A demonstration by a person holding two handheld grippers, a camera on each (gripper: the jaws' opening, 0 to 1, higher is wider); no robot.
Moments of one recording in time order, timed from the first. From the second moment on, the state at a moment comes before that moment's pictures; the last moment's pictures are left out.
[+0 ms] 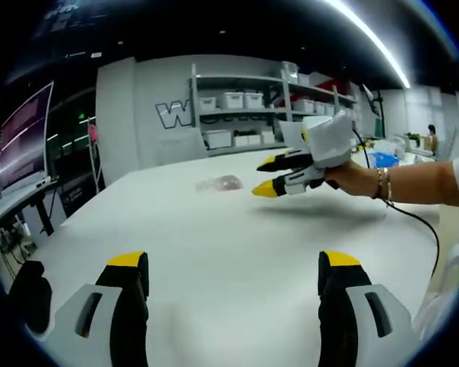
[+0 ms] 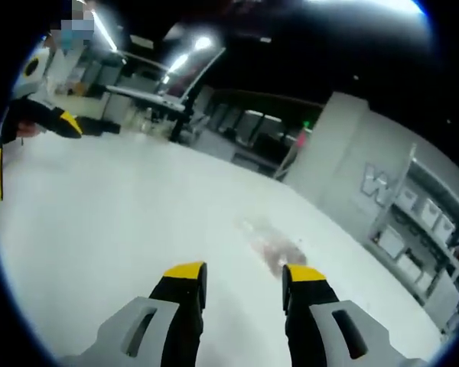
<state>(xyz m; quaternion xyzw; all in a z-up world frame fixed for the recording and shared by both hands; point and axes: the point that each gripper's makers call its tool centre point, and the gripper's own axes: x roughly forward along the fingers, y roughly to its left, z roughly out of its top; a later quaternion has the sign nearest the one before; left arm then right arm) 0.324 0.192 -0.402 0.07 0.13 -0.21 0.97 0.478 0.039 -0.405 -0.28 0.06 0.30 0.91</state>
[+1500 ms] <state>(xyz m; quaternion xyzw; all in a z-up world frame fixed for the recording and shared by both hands) 0.324 0.194 -0.404 0.05 0.12 -0.21 0.97 0.562 0.079 -0.417 -0.38 0.05 0.31 0.87</state>
